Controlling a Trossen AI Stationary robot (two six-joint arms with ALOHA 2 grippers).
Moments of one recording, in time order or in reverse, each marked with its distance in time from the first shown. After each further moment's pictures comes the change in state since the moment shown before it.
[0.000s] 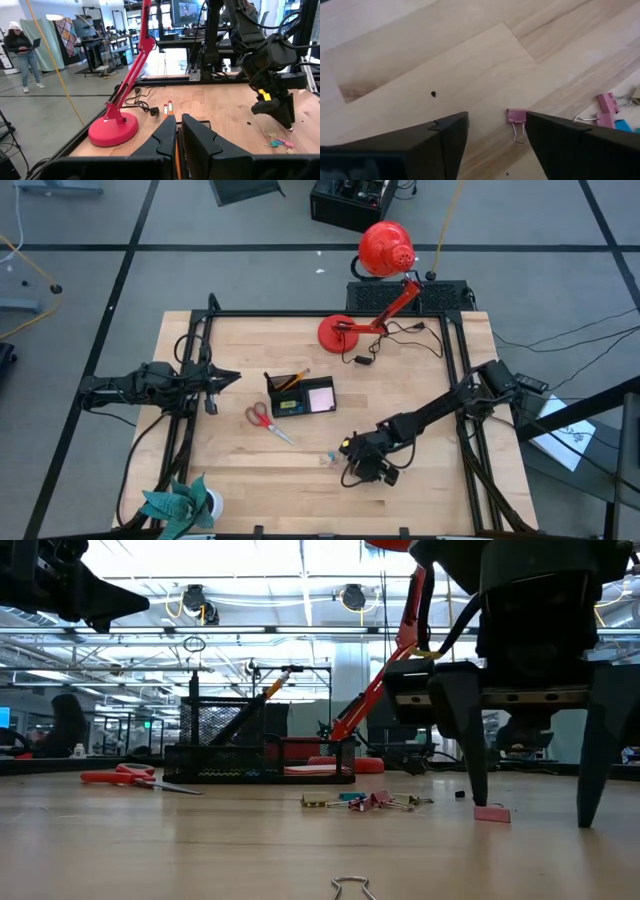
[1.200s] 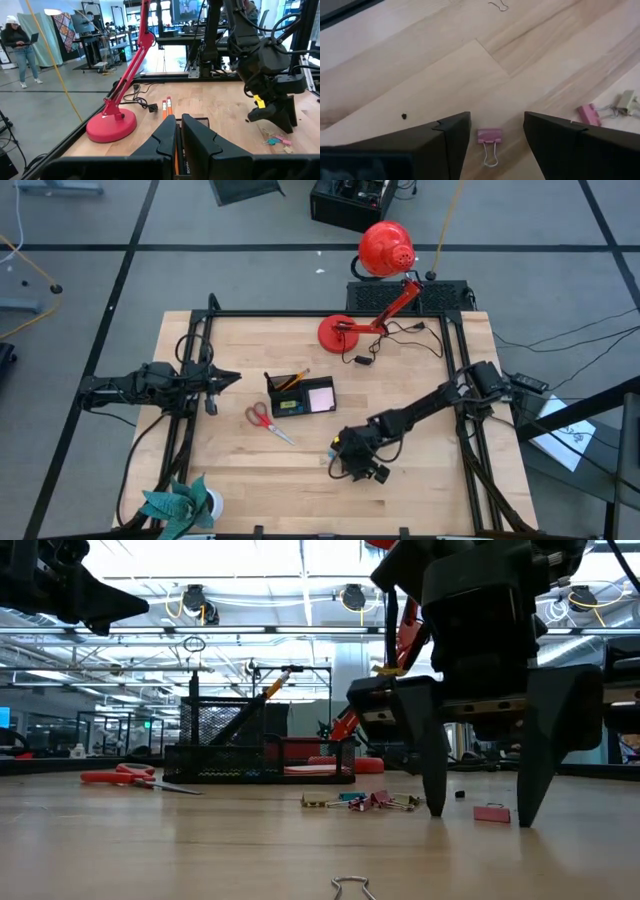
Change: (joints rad) left arm 0.000 0.000 0.000 -0.017 0.002 -0.021; right arm -0.070 0.082 0.062 0.009 -0.105 0.024
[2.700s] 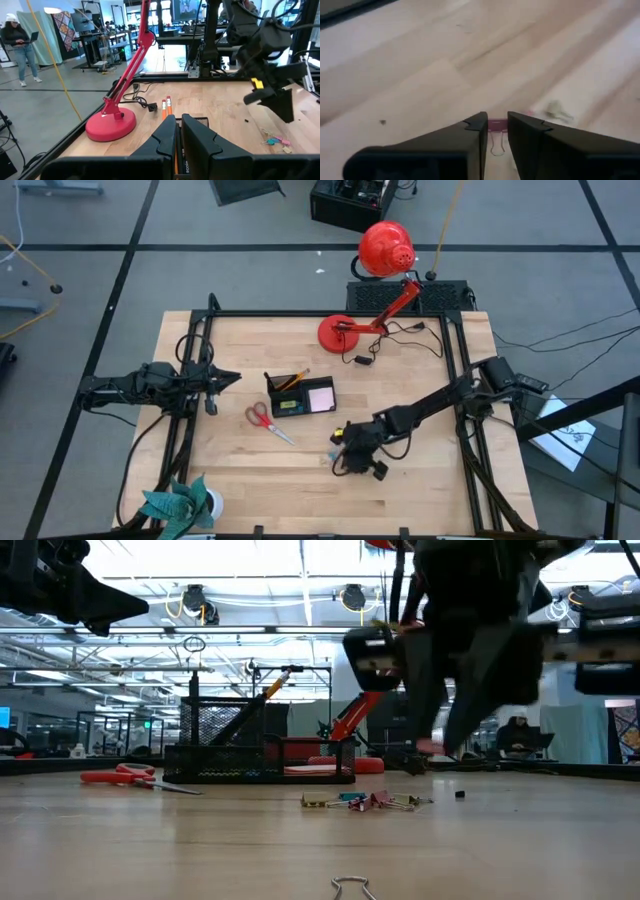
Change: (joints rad) left arm 0.000 0.000 0.000 -0.003 0.000 -0.009; right arm -0.004 -0.113 -0.006 0.055 0.119 -0.001
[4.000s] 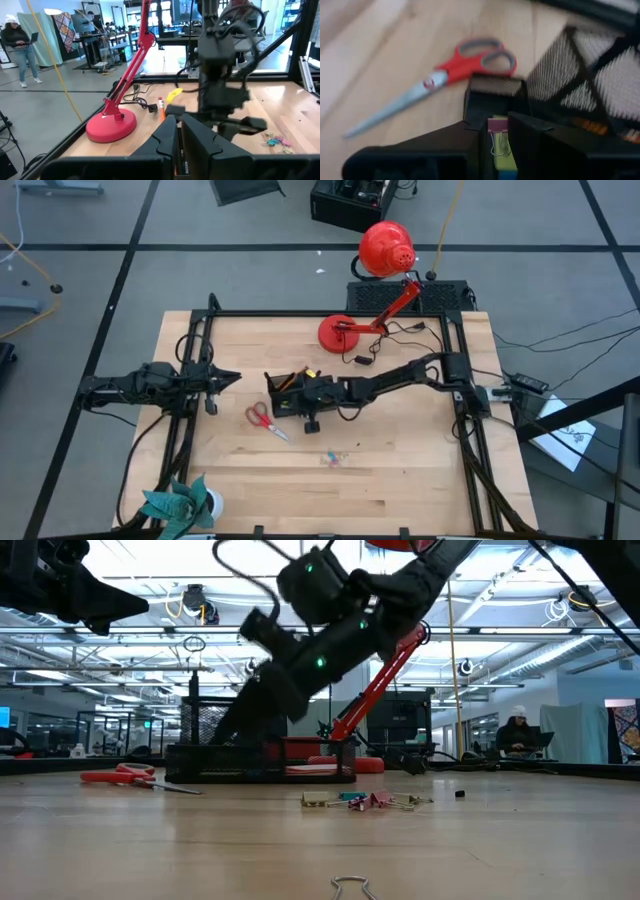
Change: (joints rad) left arm 0.000 0.000 0.000 0.005 0.000 0.004; right arm -0.303 0.319 0.363 0.221 0.309 0.252
